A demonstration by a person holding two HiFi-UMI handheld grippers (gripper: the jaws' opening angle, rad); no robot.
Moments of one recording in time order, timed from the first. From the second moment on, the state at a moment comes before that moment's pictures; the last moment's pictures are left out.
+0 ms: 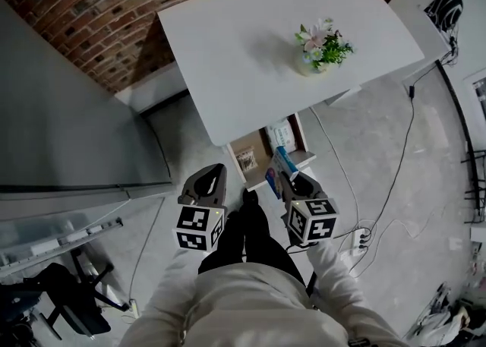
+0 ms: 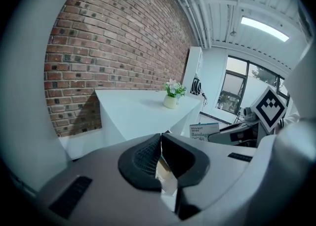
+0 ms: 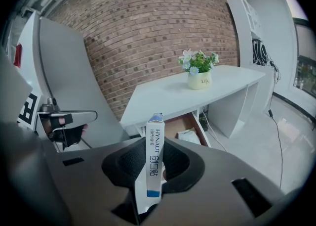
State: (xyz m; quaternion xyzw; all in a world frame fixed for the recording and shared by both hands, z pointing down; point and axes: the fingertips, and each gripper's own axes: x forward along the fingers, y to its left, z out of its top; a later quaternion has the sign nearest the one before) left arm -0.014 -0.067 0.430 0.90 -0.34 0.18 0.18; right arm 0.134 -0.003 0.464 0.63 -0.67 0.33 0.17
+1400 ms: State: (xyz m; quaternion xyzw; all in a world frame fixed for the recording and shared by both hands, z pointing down) left arm -0.002 -0.089 0.489 0.87 -0.39 0.21 0.23; right arm 0.152 -0.080 0.621 0.55 -0.67 0.37 0.33
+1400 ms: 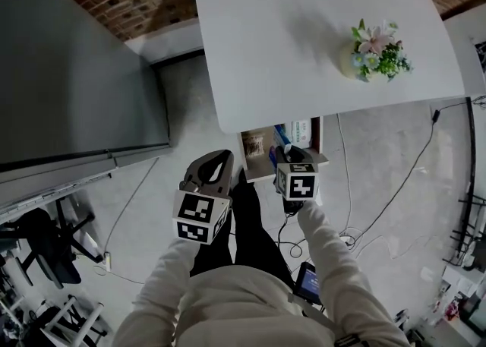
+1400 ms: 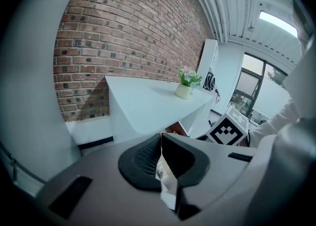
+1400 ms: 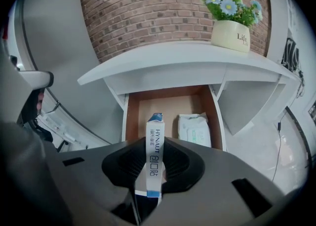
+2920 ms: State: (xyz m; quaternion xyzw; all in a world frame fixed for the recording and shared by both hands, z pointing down) left arm -0.012 -0.101 0.532 0.83 -0.43 0.23 0.27; right arm 0.156 -0.122 0.738 0.49 -0.65 0.37 0.46
